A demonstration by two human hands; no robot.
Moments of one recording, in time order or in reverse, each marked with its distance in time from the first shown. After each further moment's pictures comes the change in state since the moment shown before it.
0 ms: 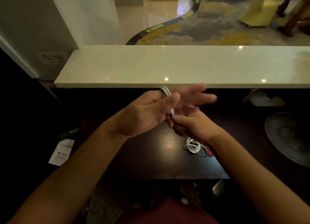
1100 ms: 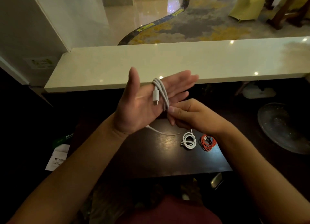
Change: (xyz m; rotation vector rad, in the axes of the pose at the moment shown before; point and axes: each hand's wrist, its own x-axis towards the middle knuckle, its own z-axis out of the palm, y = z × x) left_hand 0.017 -0.004 -0.002 0.042 0.047 0.031; right_hand -0.021 -0.013 -0.029 -0.315 0.187 0.182
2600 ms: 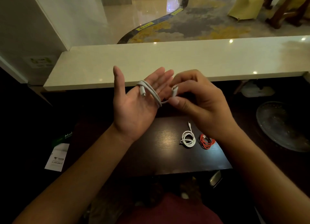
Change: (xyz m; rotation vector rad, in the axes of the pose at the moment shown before) left_hand -0.008 -0.018 0.007 -0.510 0.426 0.075; right_hand -0.016 -0.035 0.016 -0.307 0.442 -0.538
